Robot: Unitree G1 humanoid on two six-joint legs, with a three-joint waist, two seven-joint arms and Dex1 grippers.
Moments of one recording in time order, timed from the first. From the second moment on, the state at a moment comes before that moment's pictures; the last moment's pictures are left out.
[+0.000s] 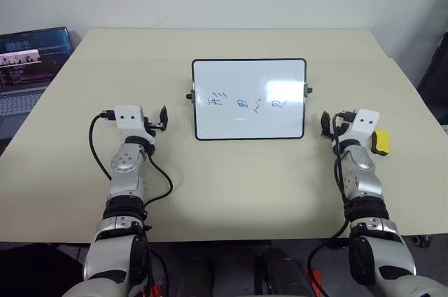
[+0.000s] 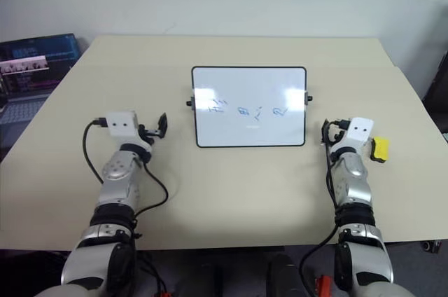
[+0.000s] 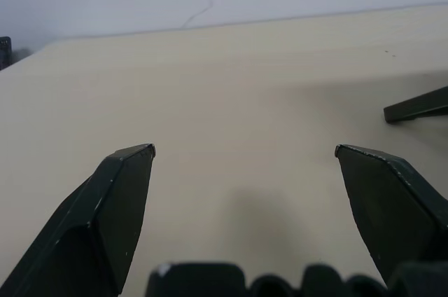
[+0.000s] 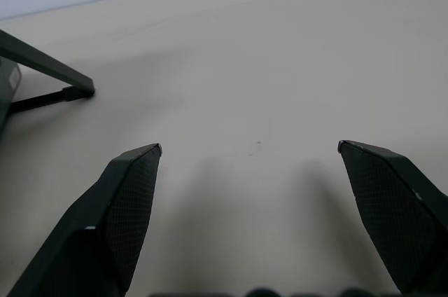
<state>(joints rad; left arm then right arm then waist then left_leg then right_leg) -0.59 0.37 0.24 0.70 -0.13 -0.22 -0.19 -0.60 -0.22 -0.29 0.63 0.22 -0.04 0.08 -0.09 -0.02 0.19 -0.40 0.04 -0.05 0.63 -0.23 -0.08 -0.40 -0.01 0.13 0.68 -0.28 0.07</state>
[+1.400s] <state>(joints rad) -0.67 0.61 -0.04 0.02 -0.50 0.39 -0.91 -0.52 -0.56 -0.26 0.10 0.29 0.58 0.24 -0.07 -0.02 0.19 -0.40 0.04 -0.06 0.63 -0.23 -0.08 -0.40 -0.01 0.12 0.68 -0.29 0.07</state>
